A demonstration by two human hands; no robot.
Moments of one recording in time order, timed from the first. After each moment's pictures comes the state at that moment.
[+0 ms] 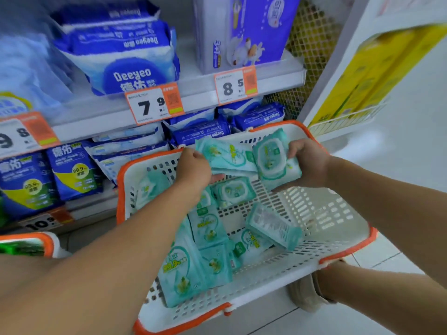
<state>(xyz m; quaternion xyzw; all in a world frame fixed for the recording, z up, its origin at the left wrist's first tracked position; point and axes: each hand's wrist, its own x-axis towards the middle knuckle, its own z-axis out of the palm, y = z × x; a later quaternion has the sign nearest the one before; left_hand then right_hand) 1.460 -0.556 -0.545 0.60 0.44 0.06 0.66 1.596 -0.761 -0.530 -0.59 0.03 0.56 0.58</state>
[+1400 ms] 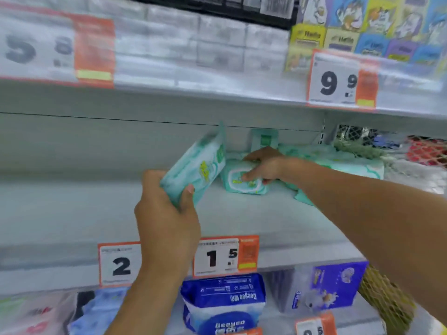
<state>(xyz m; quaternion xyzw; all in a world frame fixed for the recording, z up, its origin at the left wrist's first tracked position) 1.450 -0.351 -0.233 0.67 0.25 0.60 0.36 1.695 -0.403 -0.164 -0.86 -0.38 0.07 0.34</state>
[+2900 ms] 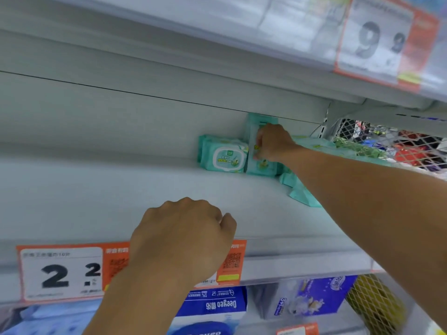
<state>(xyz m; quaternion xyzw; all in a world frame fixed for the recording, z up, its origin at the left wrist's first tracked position) 1.480 -0.373 -0.228 0.95 0.26 0.16 0.03 1.785 -0.378 -0.162 -0.91 -0.37 -0.18 0.08</state>
